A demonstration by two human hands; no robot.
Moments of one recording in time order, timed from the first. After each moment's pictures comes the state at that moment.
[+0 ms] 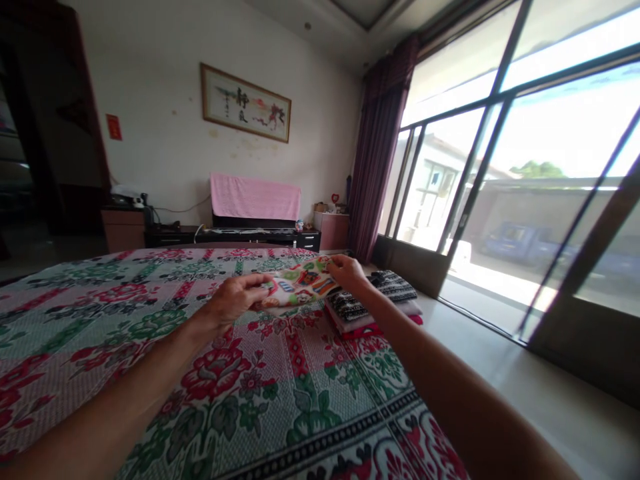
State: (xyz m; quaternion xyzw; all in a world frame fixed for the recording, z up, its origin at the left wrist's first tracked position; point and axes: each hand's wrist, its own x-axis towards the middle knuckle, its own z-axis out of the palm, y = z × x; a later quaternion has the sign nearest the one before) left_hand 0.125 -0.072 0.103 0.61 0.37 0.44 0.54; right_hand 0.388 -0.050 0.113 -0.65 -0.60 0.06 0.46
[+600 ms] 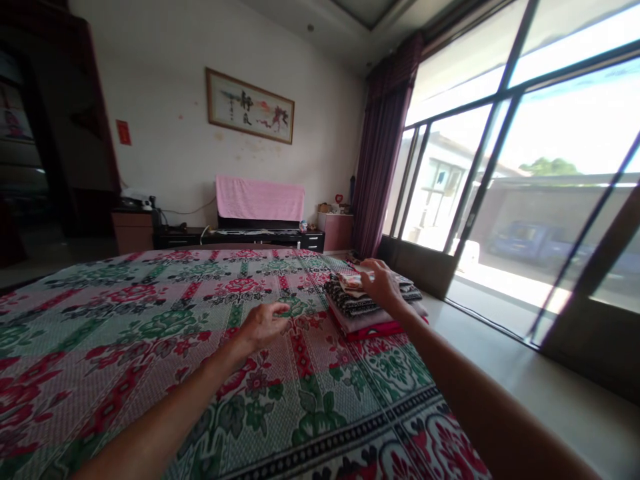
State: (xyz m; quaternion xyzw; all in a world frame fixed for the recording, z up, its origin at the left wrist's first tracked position) left_hand 0.153 -0.066 0.046 0.77 0.46 0.31 0.31; right_hand 0.456 -0.085 0.098 -0.65 -0.62 -0.20 0.39
